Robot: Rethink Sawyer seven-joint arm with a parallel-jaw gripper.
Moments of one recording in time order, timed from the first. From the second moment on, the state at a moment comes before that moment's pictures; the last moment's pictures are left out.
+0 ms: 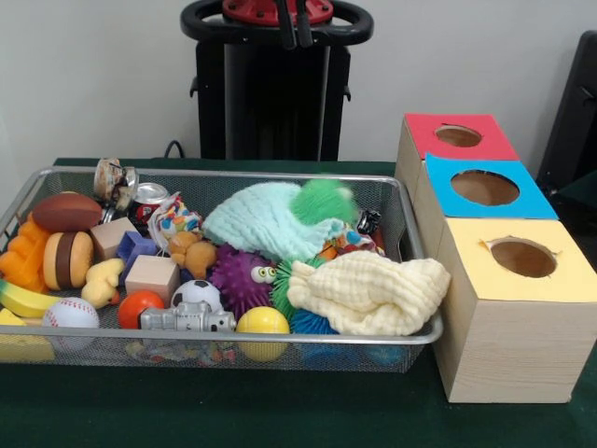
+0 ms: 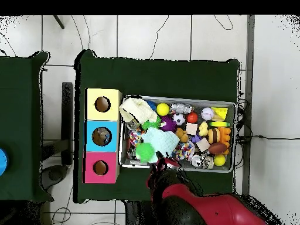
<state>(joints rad) -1.20 -1.29 1.16 2.52 -0.13 0.16 0.57</state>
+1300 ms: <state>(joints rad) -1.23 -1.17 1.03 2.49 -0.28 0.18 0.57</state>
